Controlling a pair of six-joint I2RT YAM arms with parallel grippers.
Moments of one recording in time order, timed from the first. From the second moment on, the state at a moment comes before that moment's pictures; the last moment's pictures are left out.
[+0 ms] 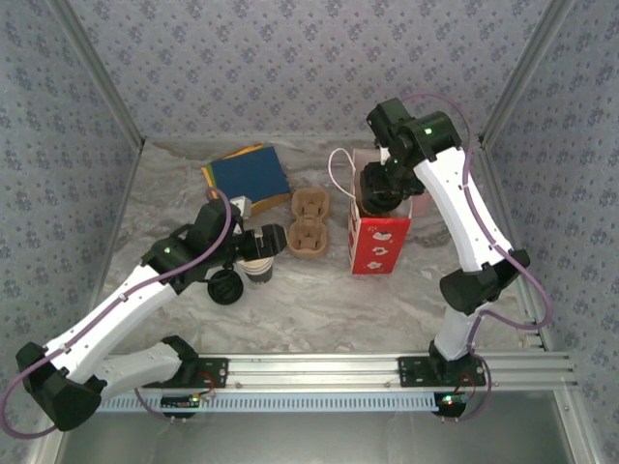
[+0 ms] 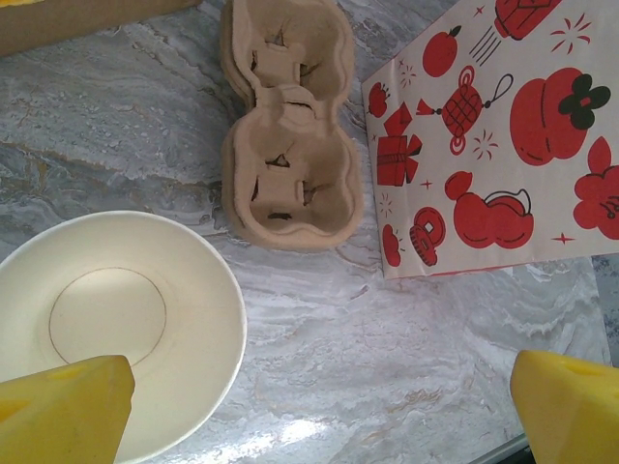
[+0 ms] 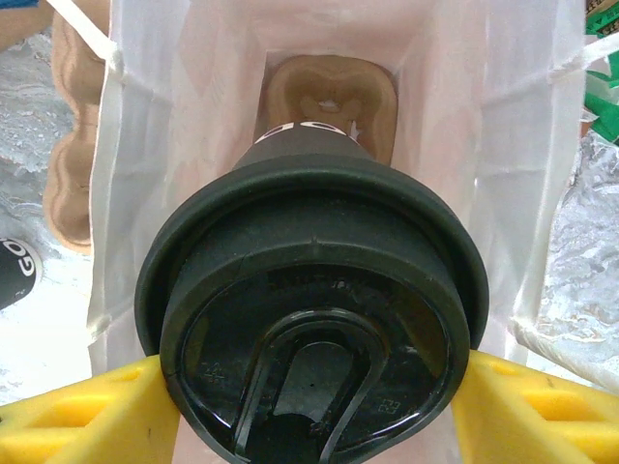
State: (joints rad) left arm -0.70 1.02 1.00 -0.70 0.03 -0.77; right arm 0.47 1.79 2.24 -1.69 0.12 0.35
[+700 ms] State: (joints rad) left arm -0.67 1.04 0.94 -0.66 0.06 -0.75; right arm 0.48 1.81 2.16 -1.69 0.12 0.35
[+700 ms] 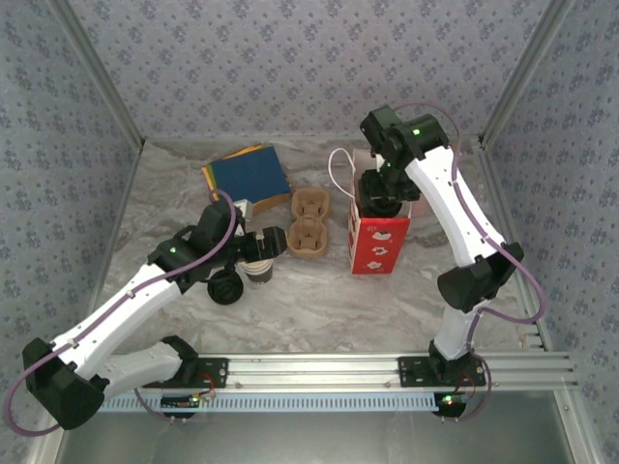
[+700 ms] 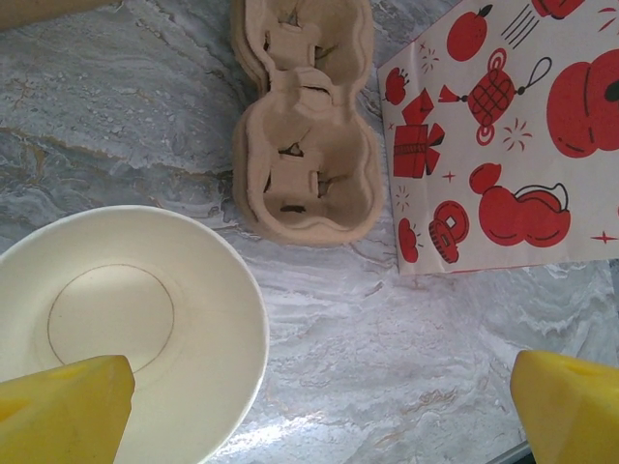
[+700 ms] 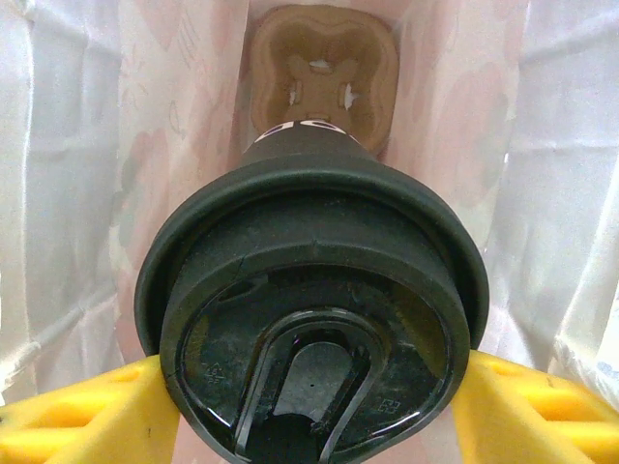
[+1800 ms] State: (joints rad) left arm -0.66 1.10 1.11 -0.66 0.10 -0.64; right arm 0.45 1.88 2.13 -1.69 0.05 0.43
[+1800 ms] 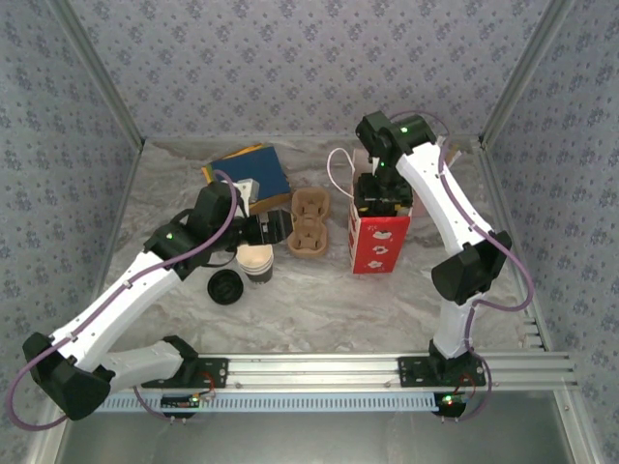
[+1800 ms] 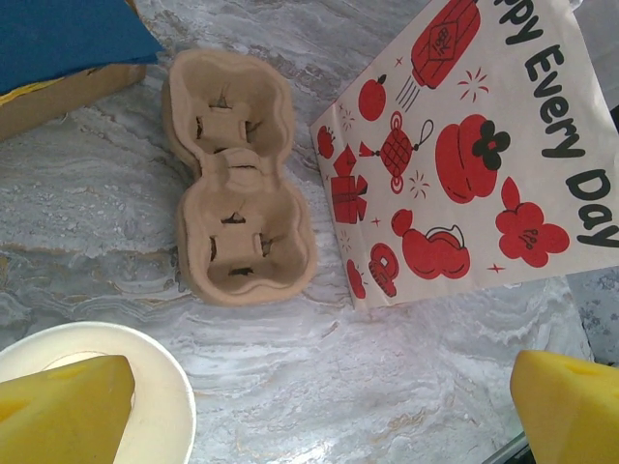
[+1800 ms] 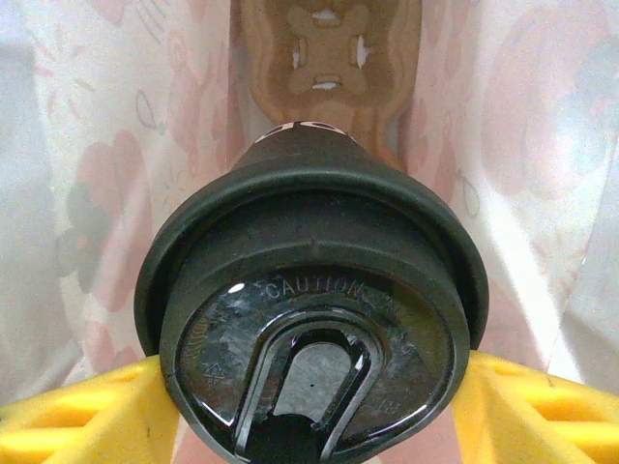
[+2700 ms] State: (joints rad) left arm -0.64 1.07 1.12 -0.69 0.11 -0.59; right arm 0.45 1.91 2.03 -1.69 0.03 0.50
